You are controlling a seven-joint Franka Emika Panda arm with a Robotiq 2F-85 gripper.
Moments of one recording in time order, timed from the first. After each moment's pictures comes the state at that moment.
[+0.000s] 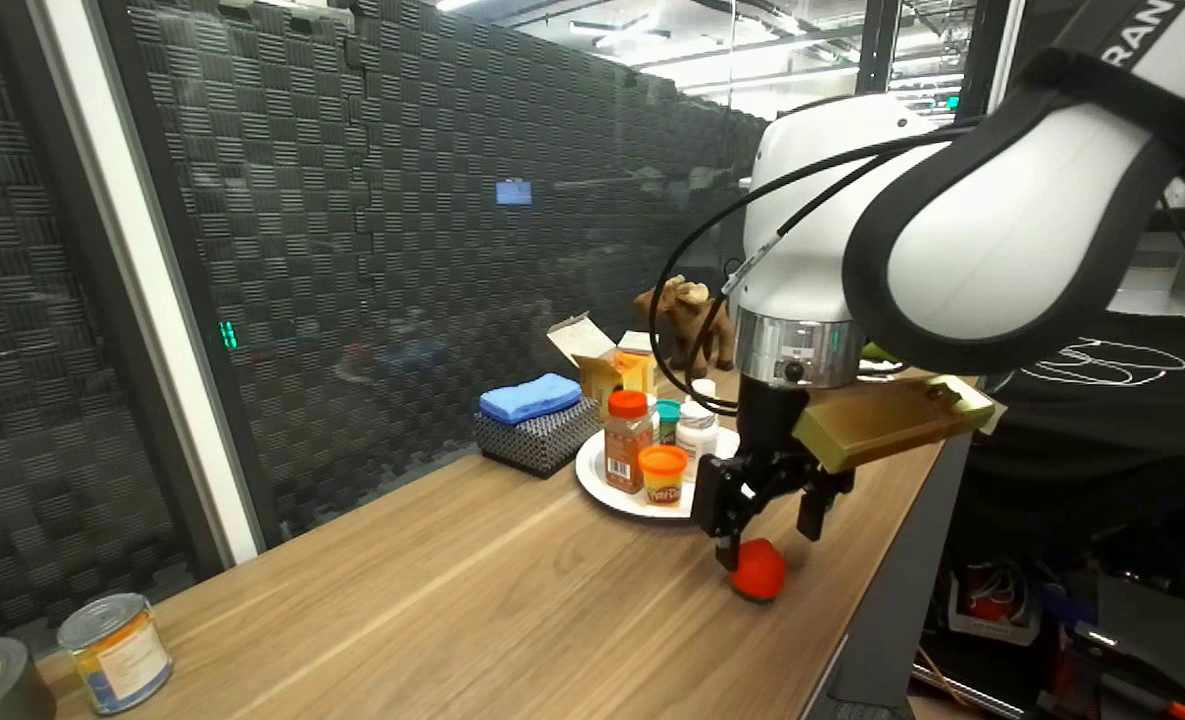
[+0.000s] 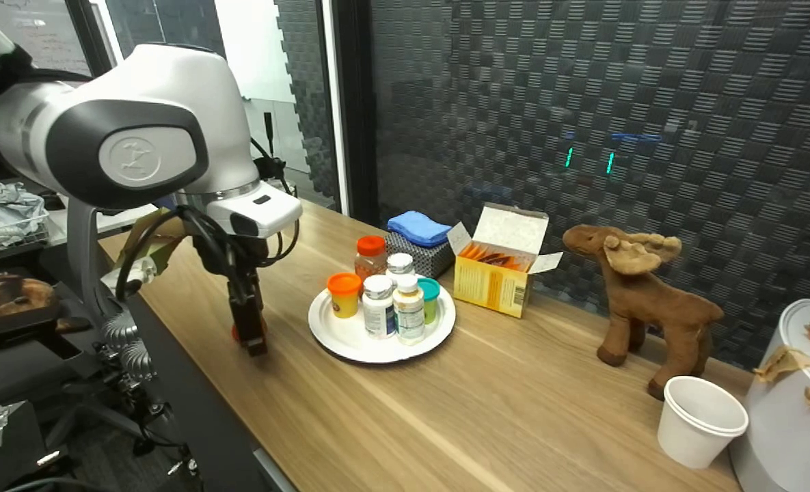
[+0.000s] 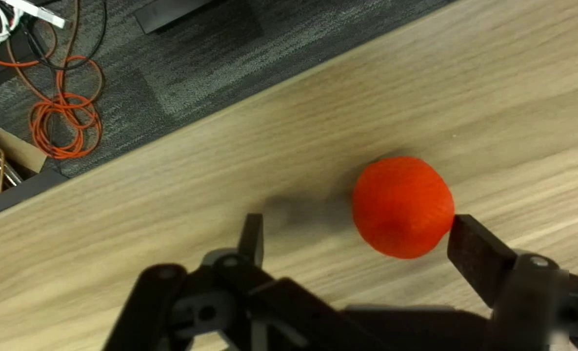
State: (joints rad) arm 0.09 0.06 0.07 -2.58 -0.04 2.67 0.57
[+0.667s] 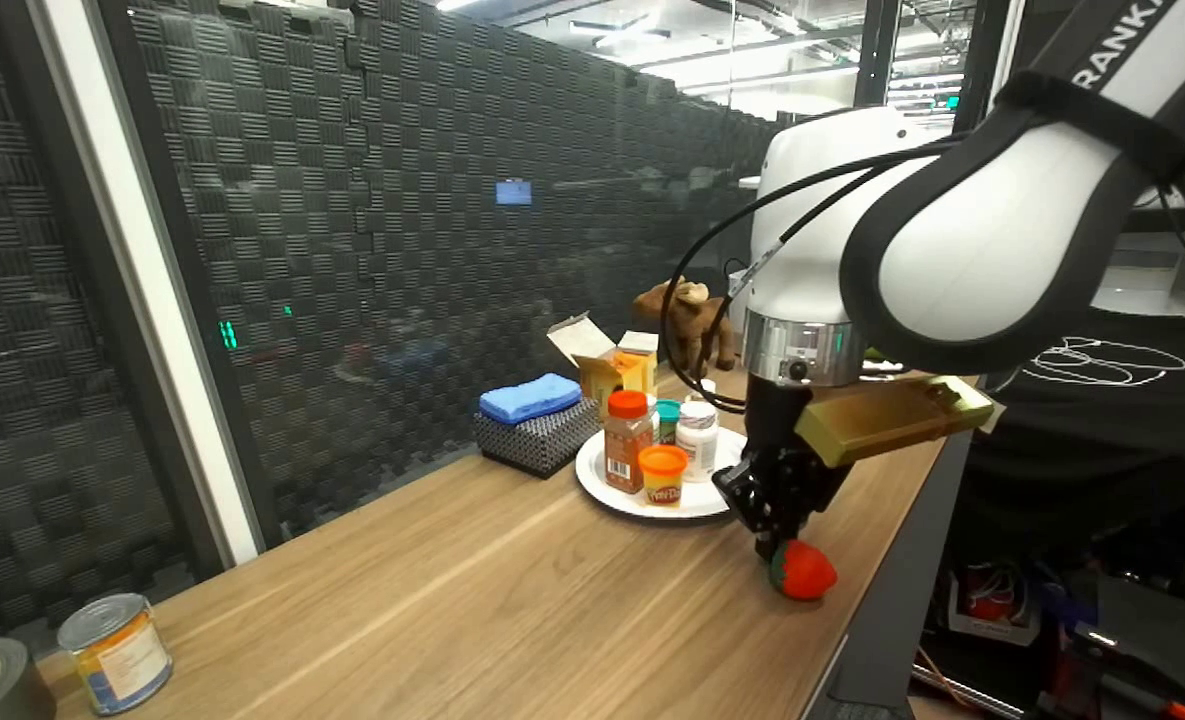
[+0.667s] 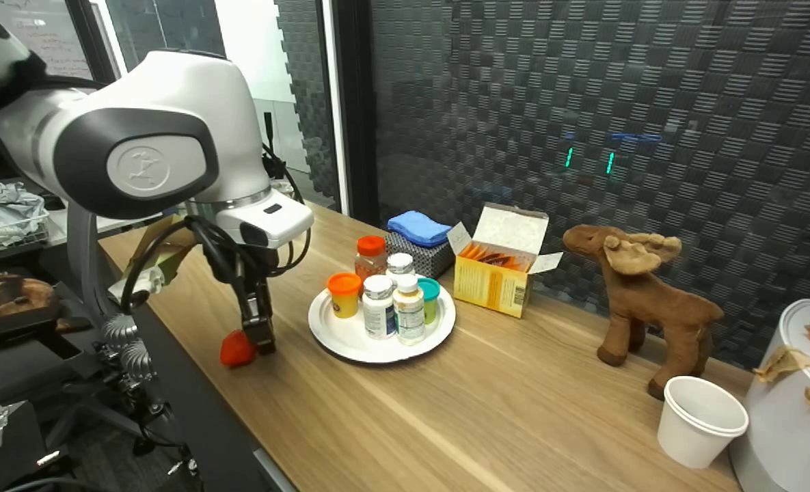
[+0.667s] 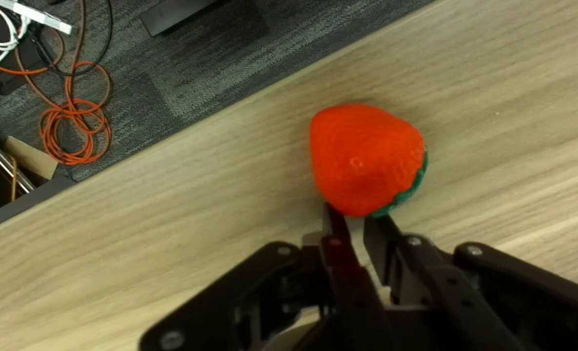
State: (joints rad) arm 0.09 0.07 0.03 -2.58 -0.05 2.67 0.57
